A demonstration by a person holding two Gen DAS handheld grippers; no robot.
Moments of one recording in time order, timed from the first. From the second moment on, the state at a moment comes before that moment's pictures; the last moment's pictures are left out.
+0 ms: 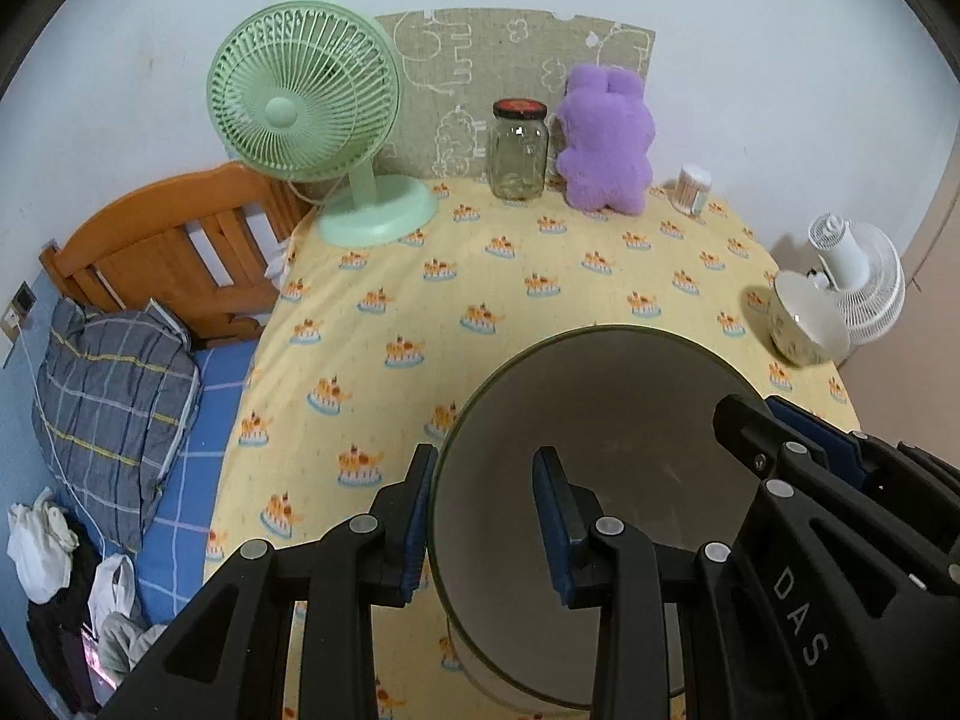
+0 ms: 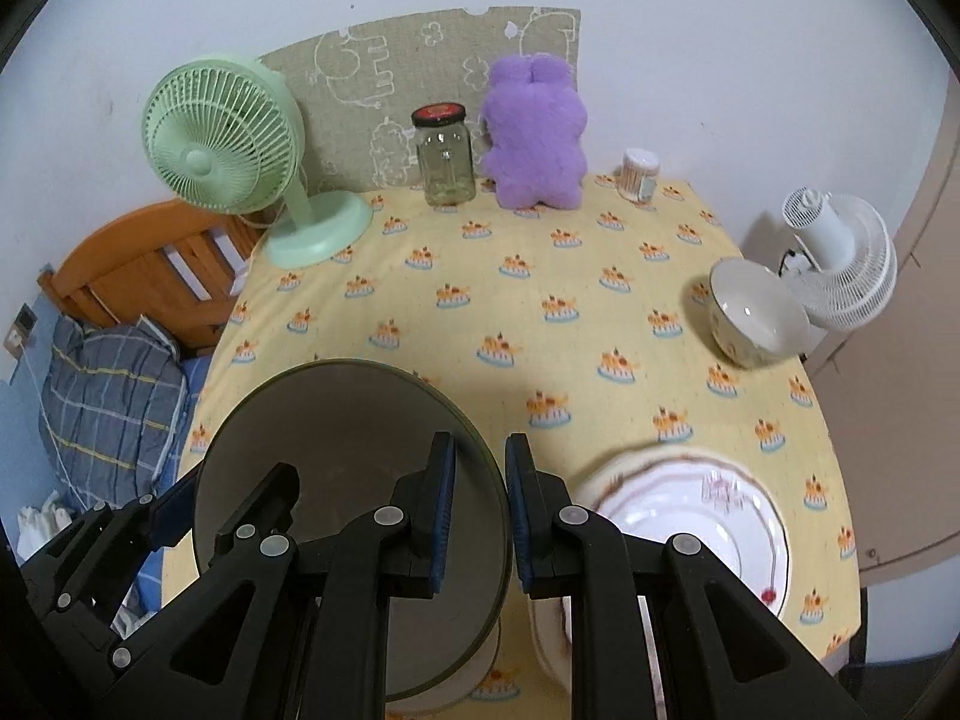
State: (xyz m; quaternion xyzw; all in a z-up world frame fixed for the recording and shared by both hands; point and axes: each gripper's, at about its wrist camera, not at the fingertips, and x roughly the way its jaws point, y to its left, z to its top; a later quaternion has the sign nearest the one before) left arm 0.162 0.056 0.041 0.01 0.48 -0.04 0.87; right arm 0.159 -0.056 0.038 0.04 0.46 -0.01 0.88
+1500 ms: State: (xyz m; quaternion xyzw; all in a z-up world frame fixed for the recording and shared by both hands) left arm 0.143 0.064 -0.042 0.01 0.55 -0.06 0.83; right arm 0.136 -0.041 -0.049 0.04 0.54 -0.04 0.84
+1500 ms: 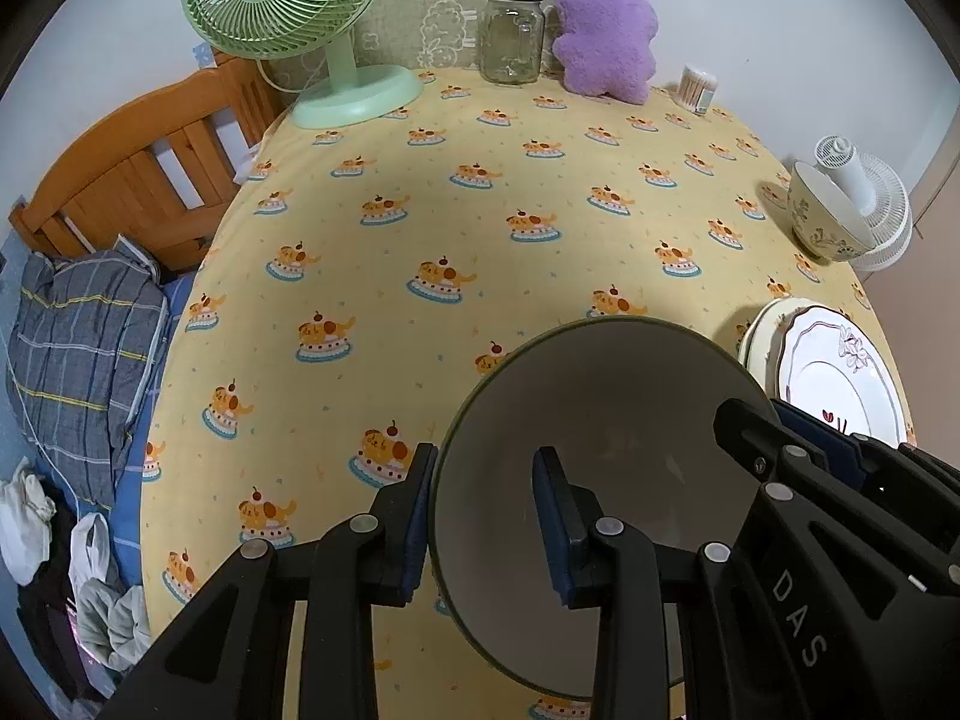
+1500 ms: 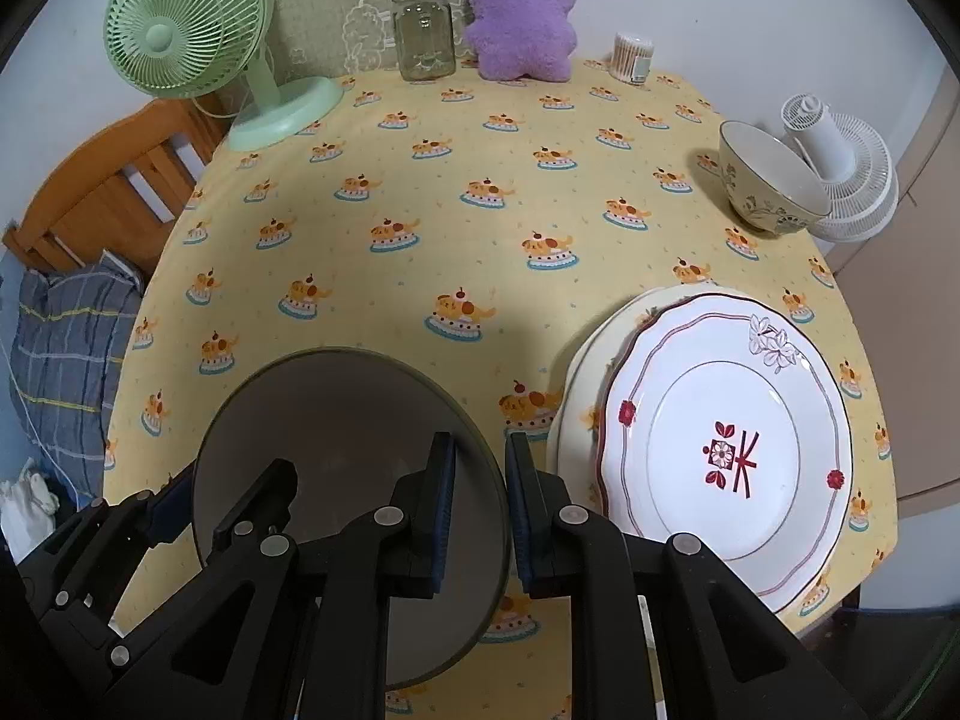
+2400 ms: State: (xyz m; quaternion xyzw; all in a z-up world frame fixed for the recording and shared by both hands) left arm 0.116 0.069 0.011 0.01 0.51 -0.09 0.85; right arm 0.104 -0.043 -0.002 0.07 0.50 -0.02 0.86
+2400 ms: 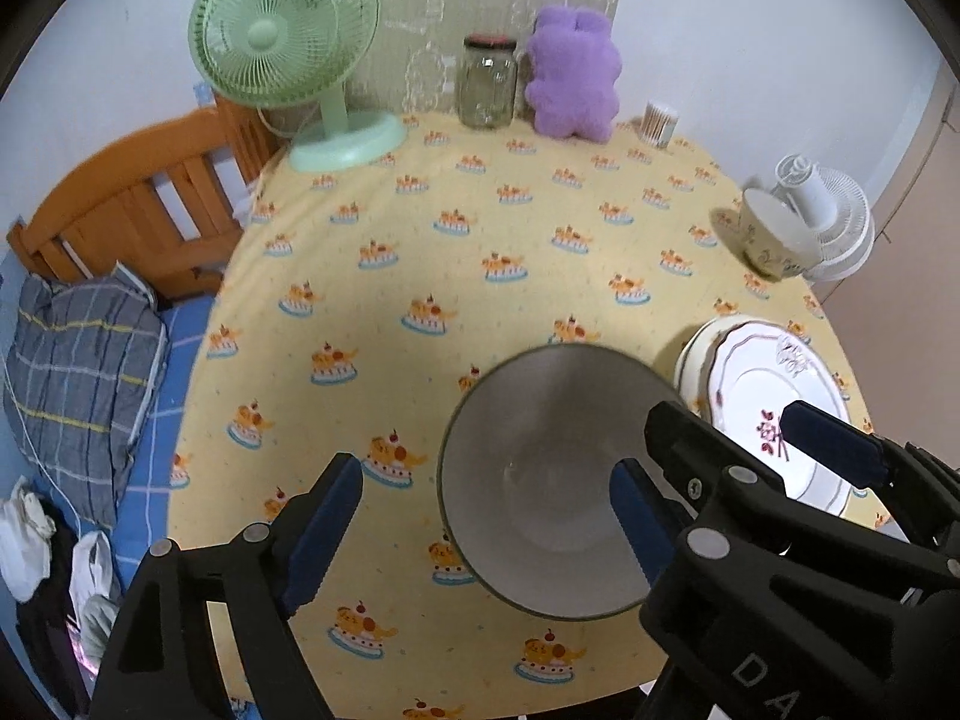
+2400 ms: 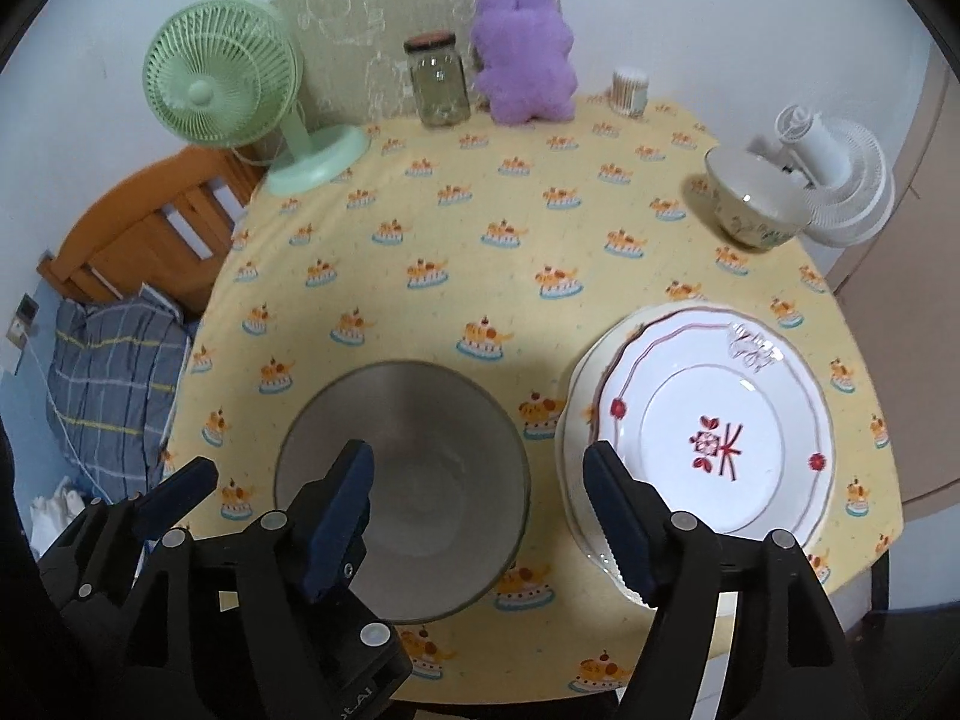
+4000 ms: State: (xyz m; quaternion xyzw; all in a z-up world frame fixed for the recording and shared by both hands) left arm 0.217 -0.148 0.058 0.02 0.48 -0.07 0.88; right arm 0.206 -0.257 0.047 0.08 0.46 -0.02 0.88
